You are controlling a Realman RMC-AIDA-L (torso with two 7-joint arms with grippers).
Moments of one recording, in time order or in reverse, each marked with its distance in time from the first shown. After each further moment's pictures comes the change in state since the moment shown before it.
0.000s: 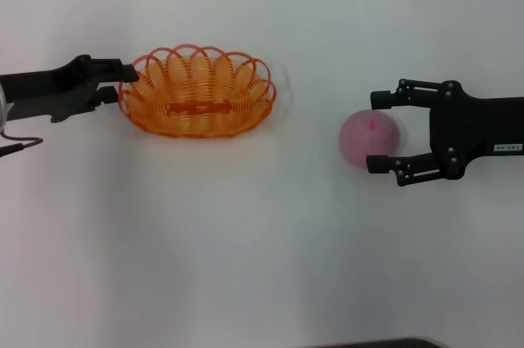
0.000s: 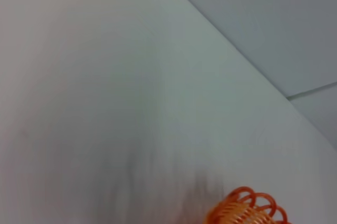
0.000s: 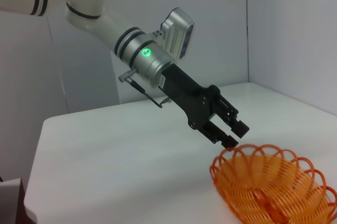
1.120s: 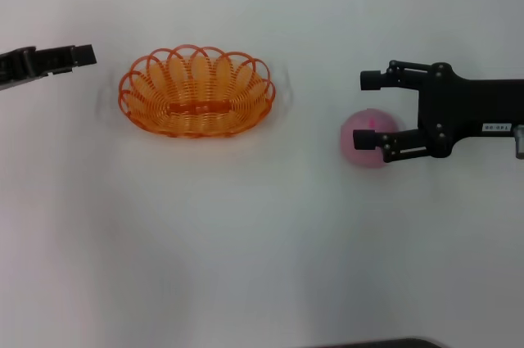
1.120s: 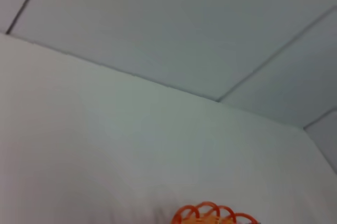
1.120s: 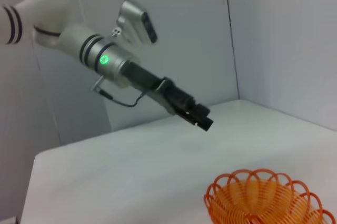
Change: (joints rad) left arm 0.017 0.029 -0.221 0.130 -0.026 0.279 0.439; right arm 0.027 0.013 0.021 0.010 0.034 0.006 0.092
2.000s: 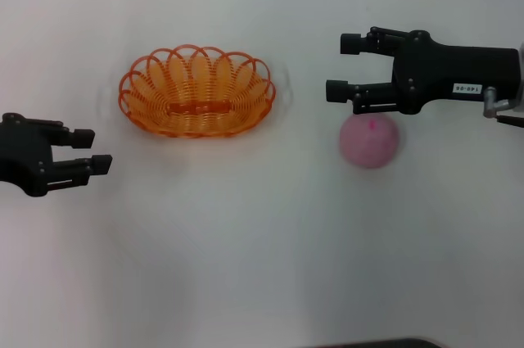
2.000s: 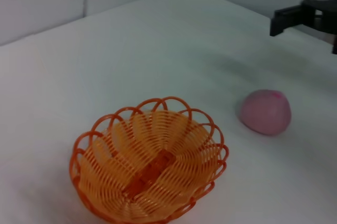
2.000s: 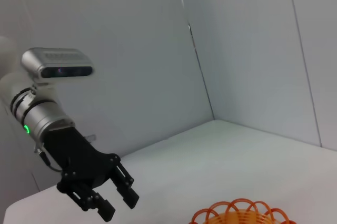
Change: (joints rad) left arm 0.026 -0.010 0.010 0.083 0.158 0.267 0.632; right arm 0.049 0.038 0.023 0.002 0.053 0.081 0.150
